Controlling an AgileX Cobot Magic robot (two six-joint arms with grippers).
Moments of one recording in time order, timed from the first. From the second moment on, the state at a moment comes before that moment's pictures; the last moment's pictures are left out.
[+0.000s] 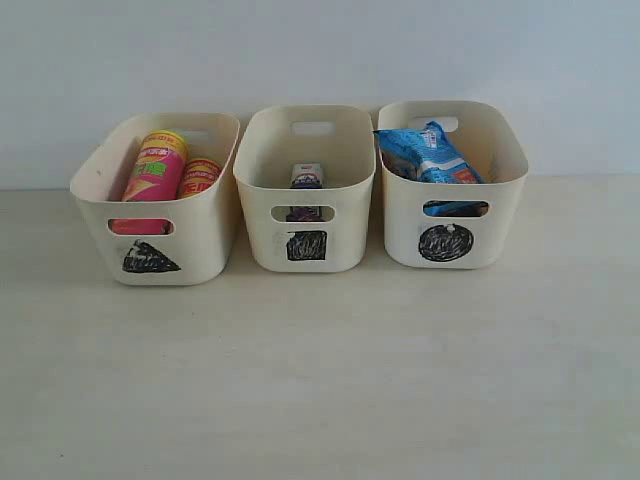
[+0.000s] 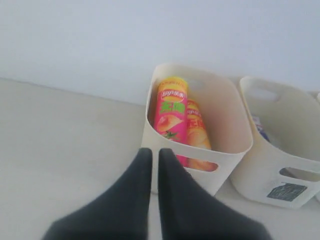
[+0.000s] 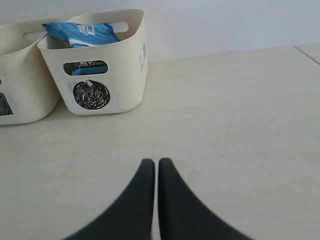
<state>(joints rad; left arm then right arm) -0.04 0.78 -0.53 0.07 0.12 -0.28 -0.01 0.01 0.00 0.18 0.31 -0.06</state>
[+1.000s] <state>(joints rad) -0.04 0.13 -0.38 0.07 0.13 -0.29 -0.01 0.01 0.00 0.19 0.31 -0.06</state>
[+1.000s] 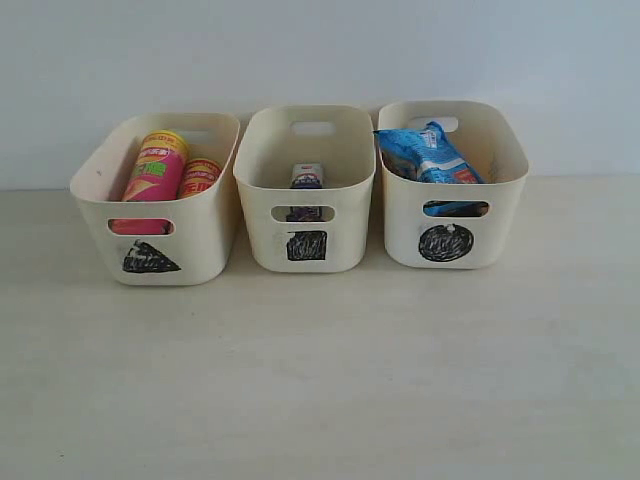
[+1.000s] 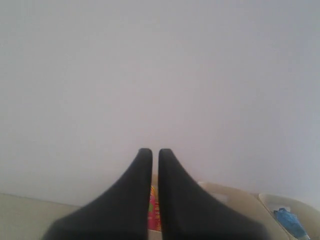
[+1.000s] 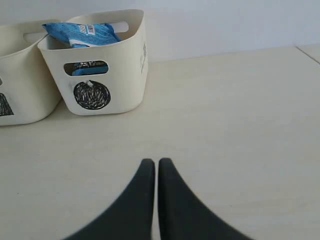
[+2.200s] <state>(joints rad) -0.04 0.00 -0.17 -0.05 0.13 -0.07 -0.01 0.01 0.00 0.19 0.31 -0.06</state>
